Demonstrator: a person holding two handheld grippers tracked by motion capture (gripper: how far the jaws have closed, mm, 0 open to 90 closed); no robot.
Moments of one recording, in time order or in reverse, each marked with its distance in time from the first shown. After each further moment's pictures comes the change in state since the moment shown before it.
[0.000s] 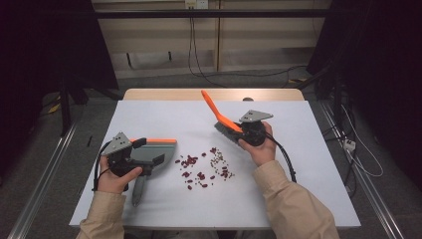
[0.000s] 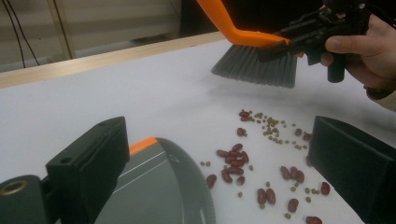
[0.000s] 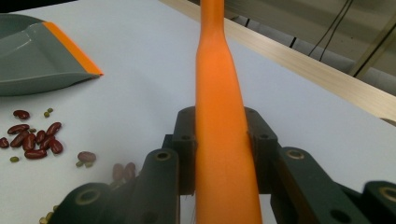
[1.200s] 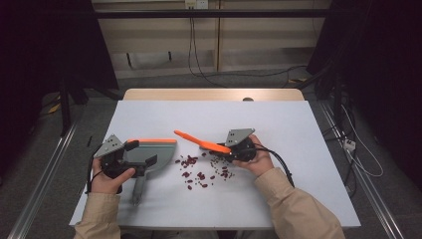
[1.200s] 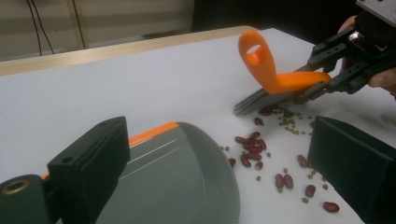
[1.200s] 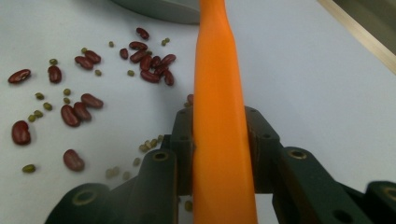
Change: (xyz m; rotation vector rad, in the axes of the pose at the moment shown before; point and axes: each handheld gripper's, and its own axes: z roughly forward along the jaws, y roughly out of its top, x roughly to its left) left arm 0.012 -0.010 -0.011 -0.004 0.040 -0.027; right arm 0.041 -0.016 0.006 0.089 0.302 -0.354
